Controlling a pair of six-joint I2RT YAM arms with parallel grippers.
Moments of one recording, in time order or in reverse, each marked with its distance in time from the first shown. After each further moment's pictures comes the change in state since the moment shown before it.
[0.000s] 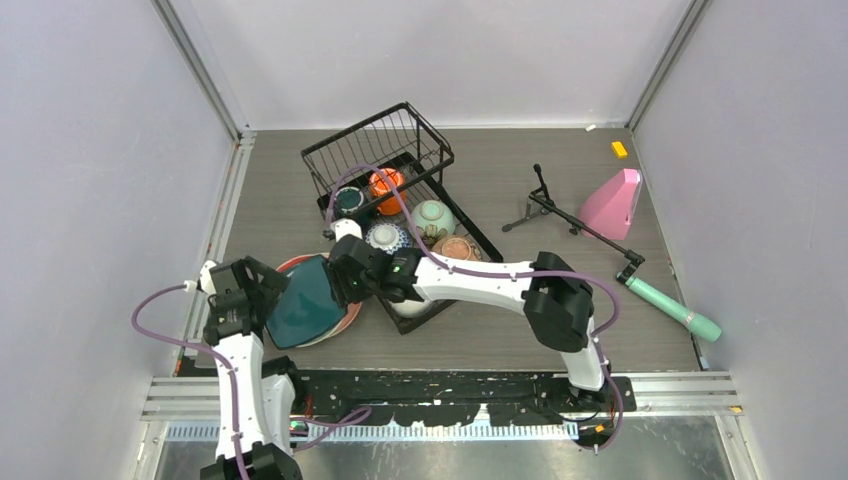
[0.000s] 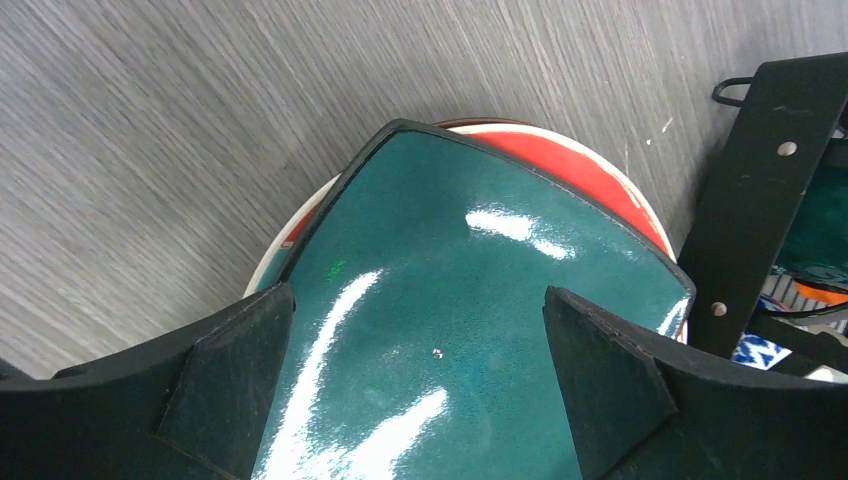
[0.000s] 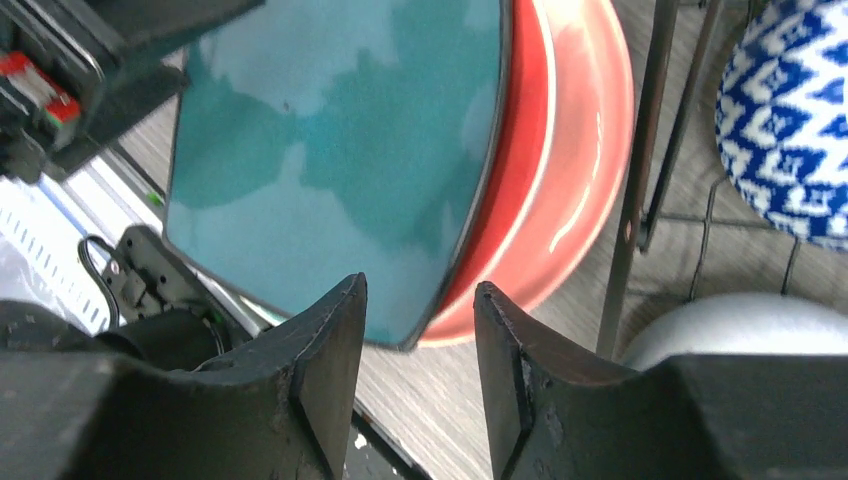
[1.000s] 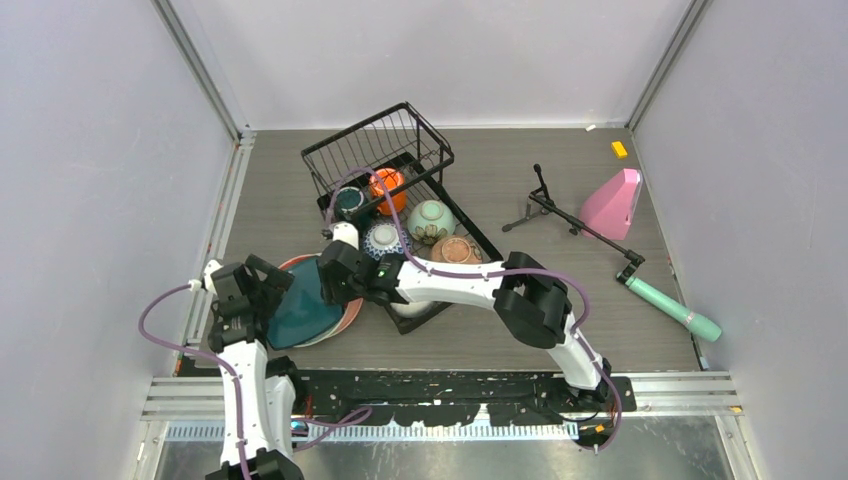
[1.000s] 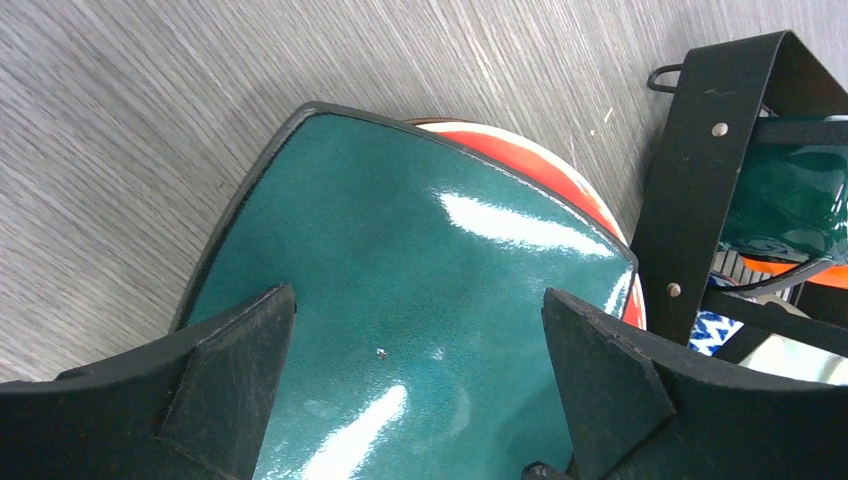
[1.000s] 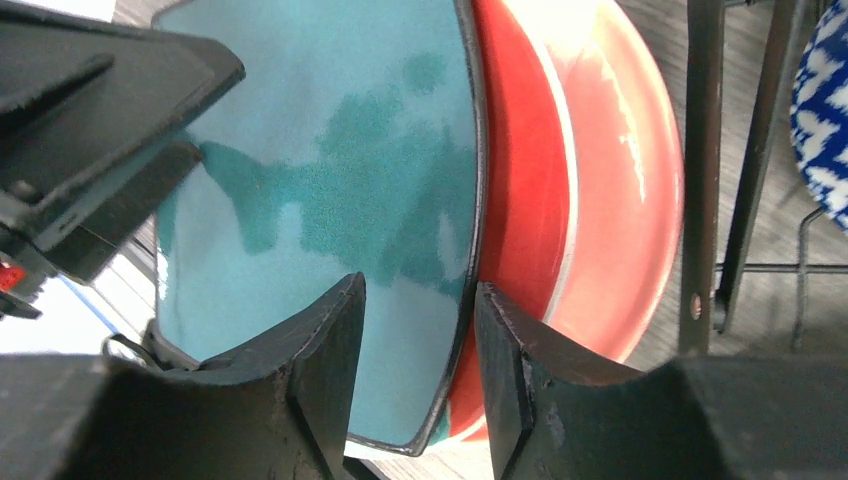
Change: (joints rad) left arm 0.000 -0.039 -0.070 0.116 0.082 -0.001; right arm 0.006 0.164 0.102 0.055 0.058 0.130
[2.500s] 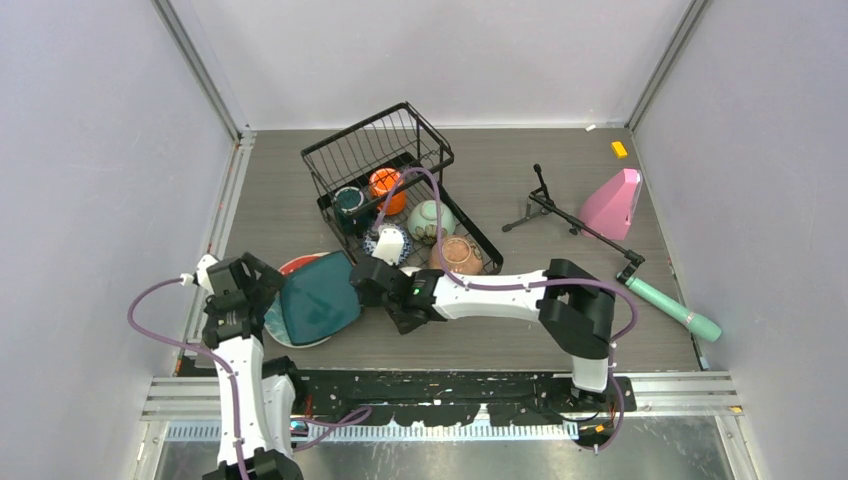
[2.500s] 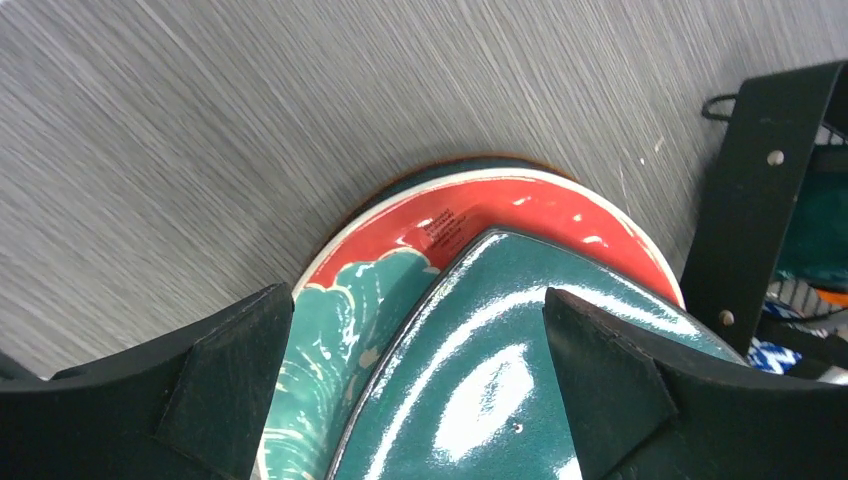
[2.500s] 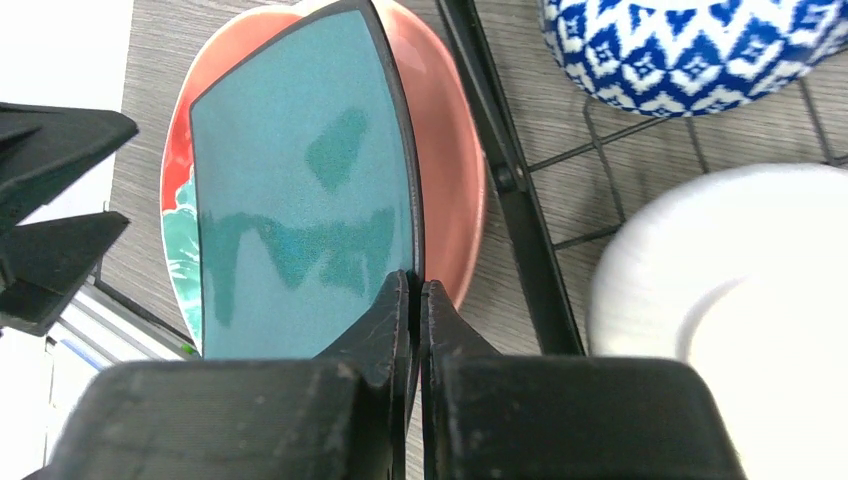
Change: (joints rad) left arm 0.000 0.021 0.091 -0.072 -0.135 0.104; right arm 0.022 -0.243 -0.348 0.146 0.264 0.267
